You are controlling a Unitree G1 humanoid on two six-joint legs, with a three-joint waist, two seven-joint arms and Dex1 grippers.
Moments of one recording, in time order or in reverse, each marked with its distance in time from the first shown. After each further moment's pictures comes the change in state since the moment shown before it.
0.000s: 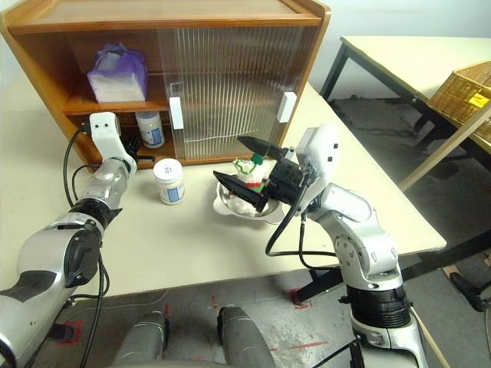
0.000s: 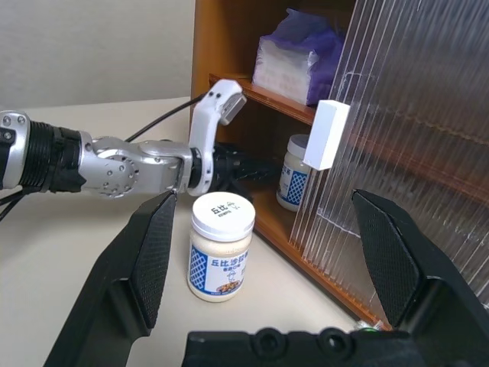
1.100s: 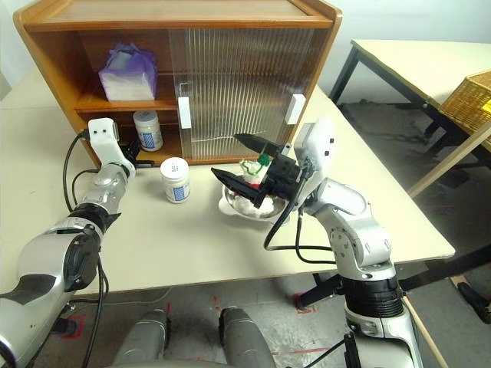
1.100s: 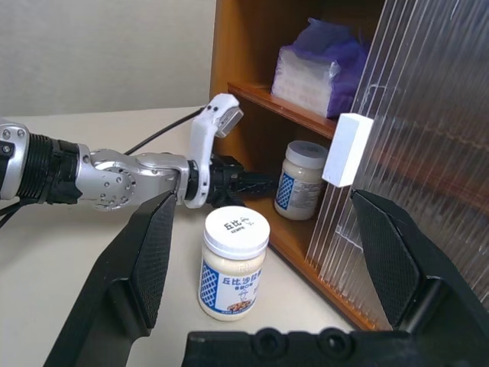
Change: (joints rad) left arm 0.036 -0.002 -0.013 -0.006 -0.036 -0.006 -0.044; right arm -0.048 0.021 0.010 0.071 -0.006 -0.012 0.044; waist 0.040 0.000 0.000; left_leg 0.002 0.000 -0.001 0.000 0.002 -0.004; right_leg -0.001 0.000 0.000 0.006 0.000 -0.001
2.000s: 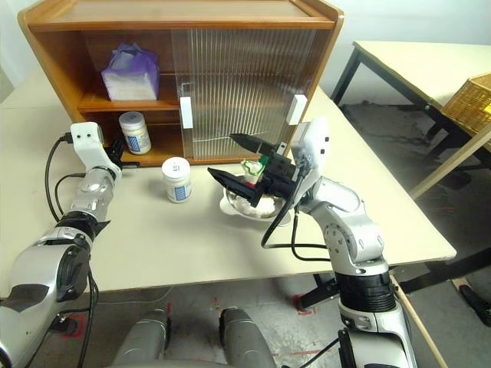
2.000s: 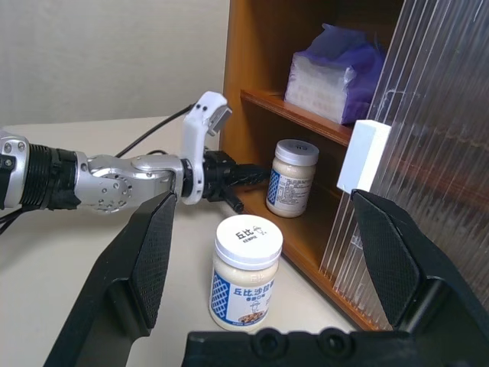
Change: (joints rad) left arm 0.084 0.060 -0.017 -0.074 -0.009 -0.046 0.074; right arm -0.028 0.028 0.009 0.040 -0.003 -0.011 0.034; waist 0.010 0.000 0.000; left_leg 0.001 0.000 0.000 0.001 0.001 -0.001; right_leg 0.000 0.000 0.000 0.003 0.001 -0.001
